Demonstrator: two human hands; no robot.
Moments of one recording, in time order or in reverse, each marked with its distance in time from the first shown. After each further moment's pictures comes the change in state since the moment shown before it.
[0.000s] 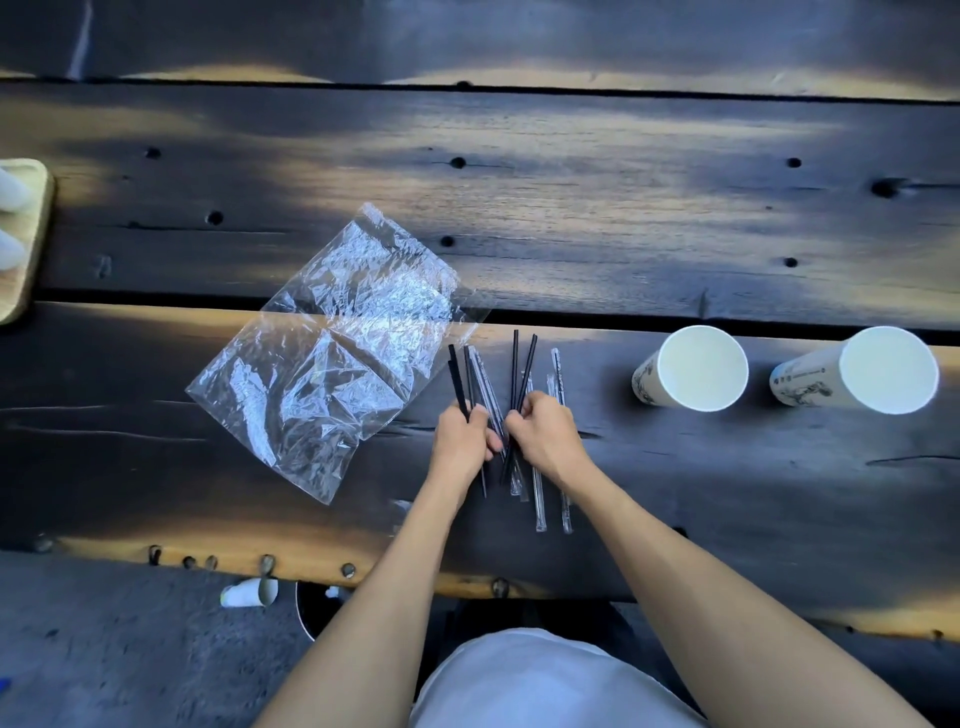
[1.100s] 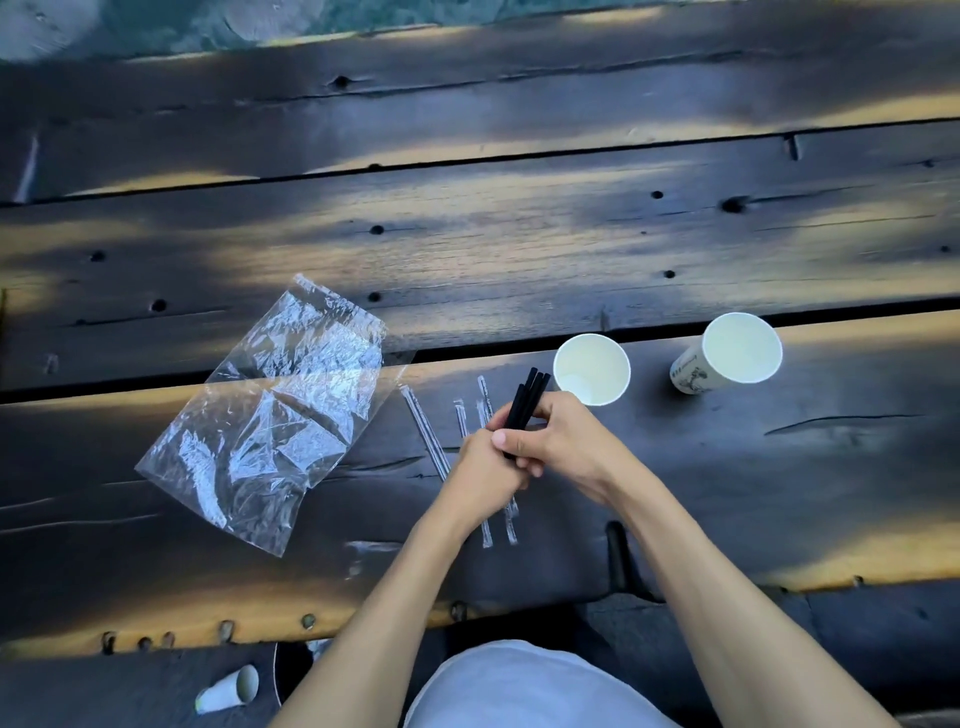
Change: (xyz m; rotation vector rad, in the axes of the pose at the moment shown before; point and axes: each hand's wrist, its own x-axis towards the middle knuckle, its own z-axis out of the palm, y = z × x) left_hand -0.087 0.062 0.058 0.243 -0.412 0.303; right_hand -0.074 0.013 -0.119 0.614 -0.201 -0.230
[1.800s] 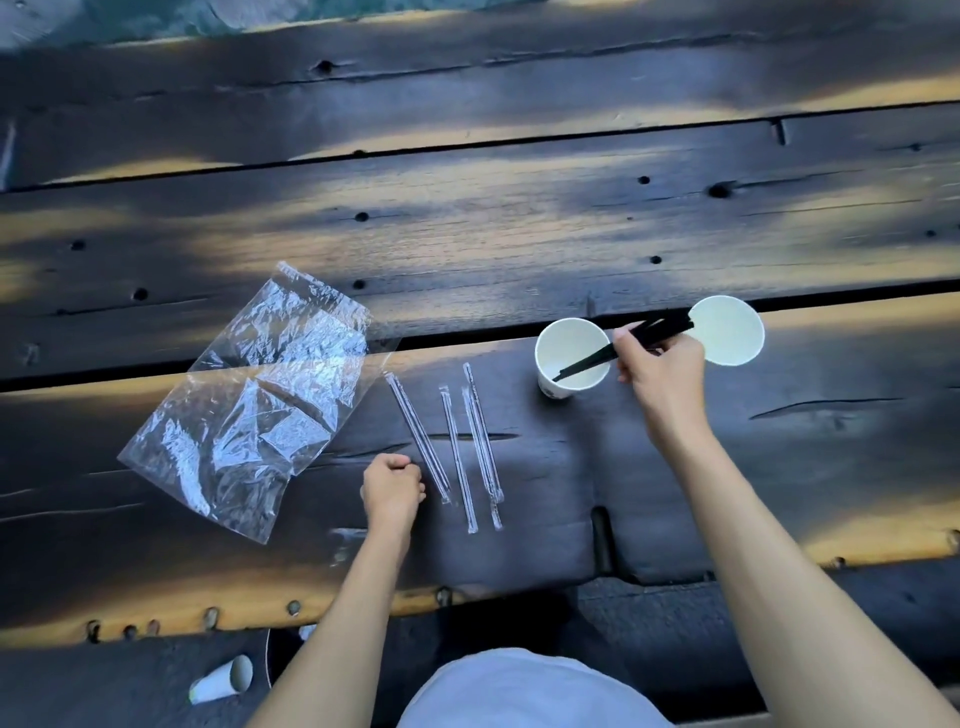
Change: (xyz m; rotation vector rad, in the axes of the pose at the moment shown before) left_hand 0.007 -0.104 -0.031 -0.219 0.666 -0.450; right_hand 0.002 0.004 -0.092 -0.036 0.778 -0.207
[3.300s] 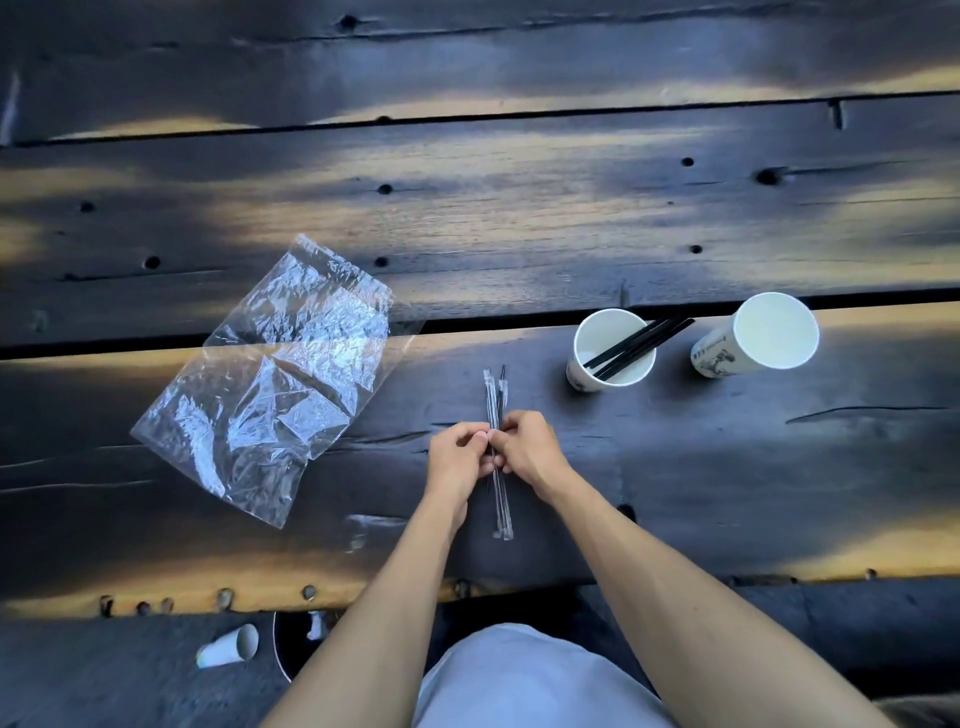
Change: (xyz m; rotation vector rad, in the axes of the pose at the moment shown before) left_hand -0.006 0.012 0.040 -0.111 -0.362 0.033; right_hand -0.069 0.101 0.137 -0.434 -0.518 0.376
